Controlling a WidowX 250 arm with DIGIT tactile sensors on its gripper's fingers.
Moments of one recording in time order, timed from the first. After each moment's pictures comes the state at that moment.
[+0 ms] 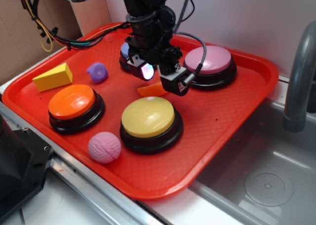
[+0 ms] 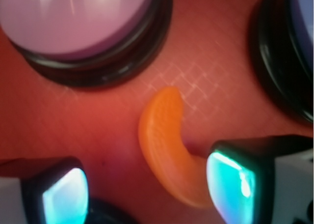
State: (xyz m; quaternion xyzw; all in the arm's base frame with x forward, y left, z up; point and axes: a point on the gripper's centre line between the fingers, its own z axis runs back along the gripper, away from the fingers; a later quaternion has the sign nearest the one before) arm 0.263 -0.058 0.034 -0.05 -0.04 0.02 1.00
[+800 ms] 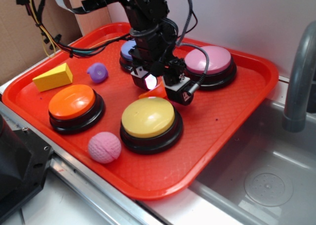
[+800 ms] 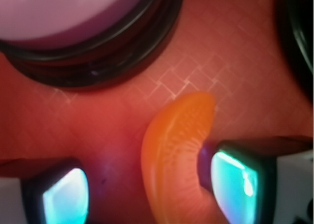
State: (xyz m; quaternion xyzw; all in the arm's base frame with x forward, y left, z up) arm 0.263 -0.064 0.020 -0.07 -0.05 0.04 1.00
